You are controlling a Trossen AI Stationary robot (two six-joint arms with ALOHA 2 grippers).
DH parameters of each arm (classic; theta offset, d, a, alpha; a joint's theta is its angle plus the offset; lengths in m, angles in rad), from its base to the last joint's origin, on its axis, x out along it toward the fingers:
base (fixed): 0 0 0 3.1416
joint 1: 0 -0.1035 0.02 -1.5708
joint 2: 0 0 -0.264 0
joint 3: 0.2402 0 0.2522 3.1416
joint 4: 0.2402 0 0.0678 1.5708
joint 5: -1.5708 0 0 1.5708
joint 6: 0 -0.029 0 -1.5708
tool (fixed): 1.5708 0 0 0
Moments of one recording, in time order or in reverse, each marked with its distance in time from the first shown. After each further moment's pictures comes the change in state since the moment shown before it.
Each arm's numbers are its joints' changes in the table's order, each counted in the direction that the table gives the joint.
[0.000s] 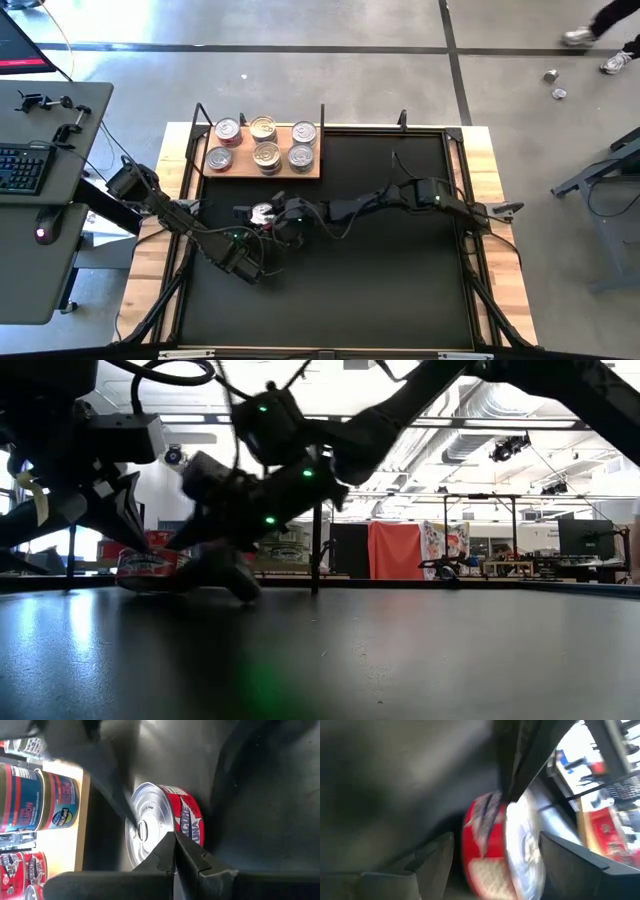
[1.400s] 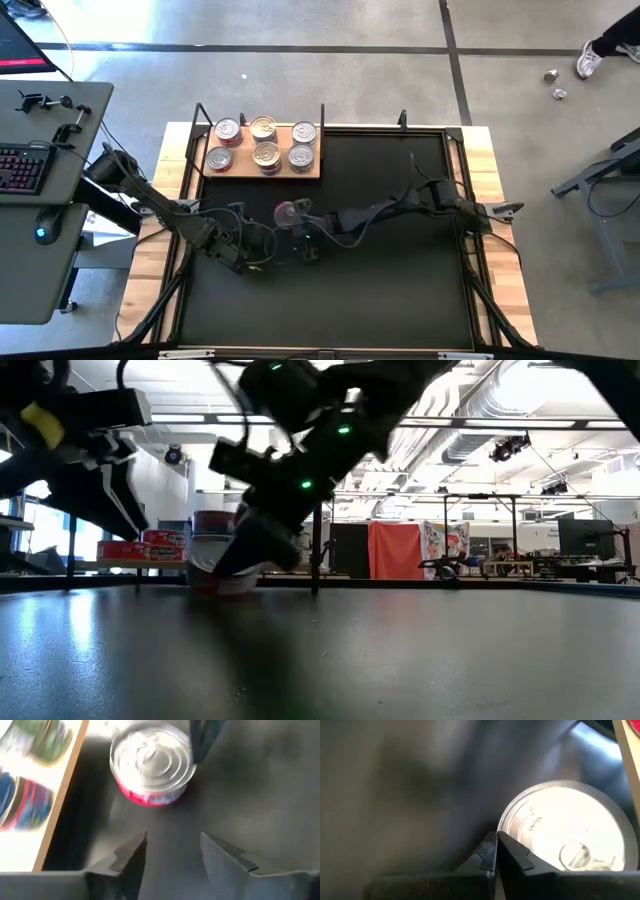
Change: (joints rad) left arm -0.002 0.263 -0.141 -0.201 -0.087 -0.007; right arm -0.100 0.178 -0.103 0.345 -0.173 -0.523
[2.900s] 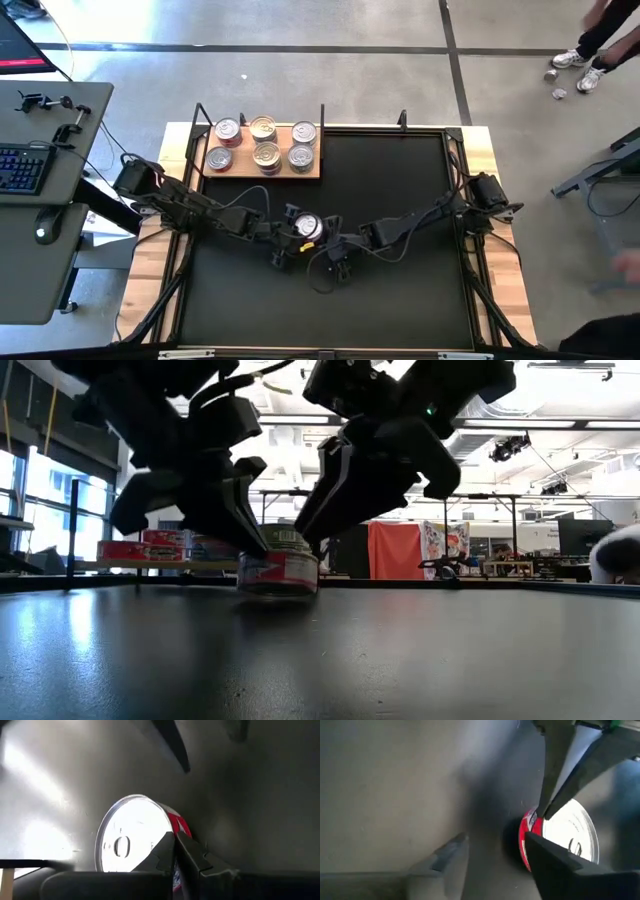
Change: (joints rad) left arm -0.311 -0.286 0.078 -0.699 -0.408 -0.879; right arm -0.154 0.328 -0.332 0.055 0.035 -0.111
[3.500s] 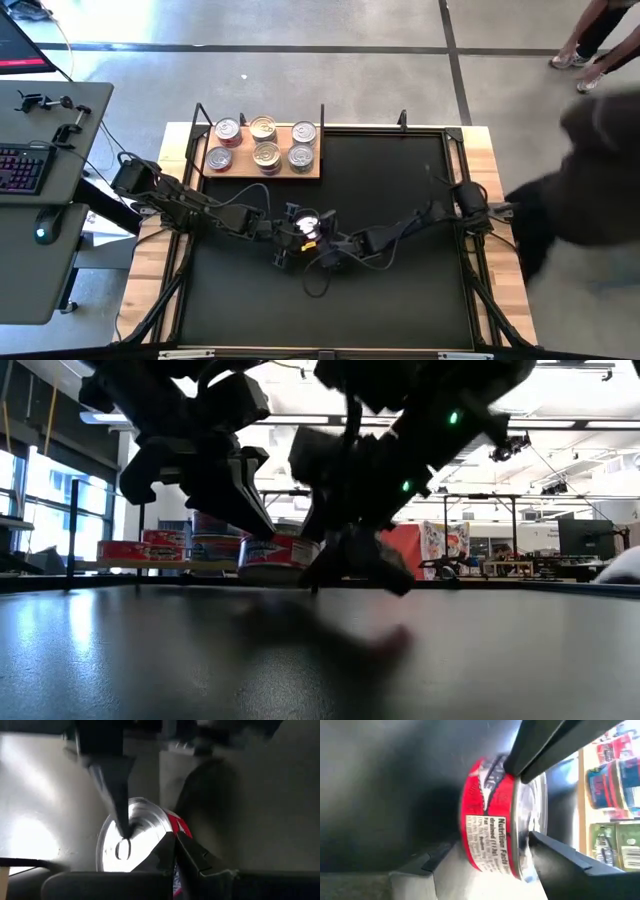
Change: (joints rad) left arm 0.000 0.023 0.054 0.066 -0.025 0.092; right arm -0.004 -0.151 0.002 -0.120 -0.409 0.251
